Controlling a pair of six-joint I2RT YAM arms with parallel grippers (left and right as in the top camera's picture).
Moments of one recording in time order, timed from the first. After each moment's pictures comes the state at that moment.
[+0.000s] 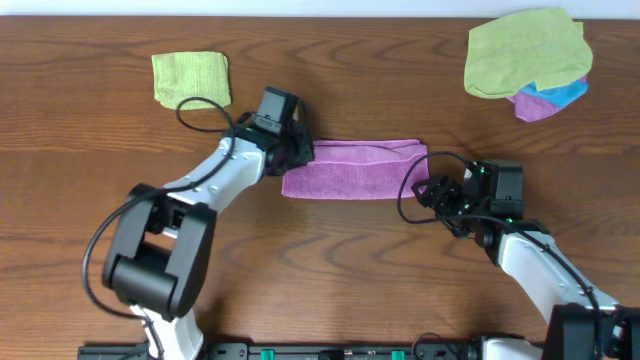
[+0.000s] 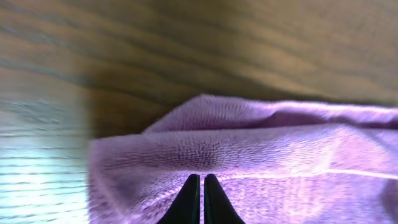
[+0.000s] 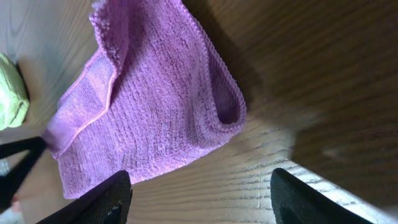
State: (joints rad) left arm -0.40 1.92 1.19 -0.36 0.23 -0.62; right arm -0.02 1.40 0.53 -0.10 -0.42 0.73
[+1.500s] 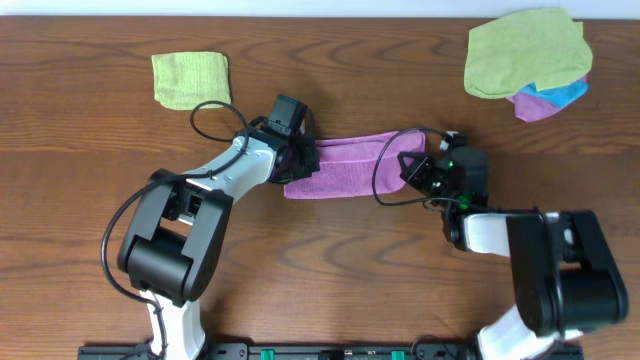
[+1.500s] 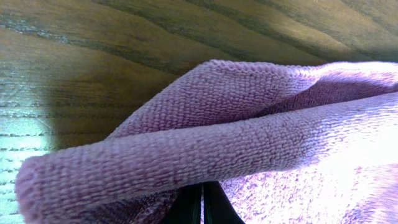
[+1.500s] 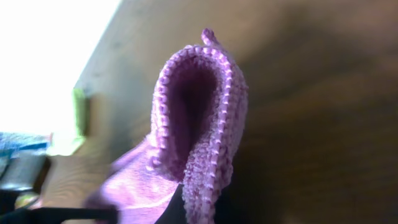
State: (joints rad) left arm -0.42 1.99 1.21 -0.41 0.26 -0.62; right arm 0.11 1.75 0.52 0.69 -0.37 0.83
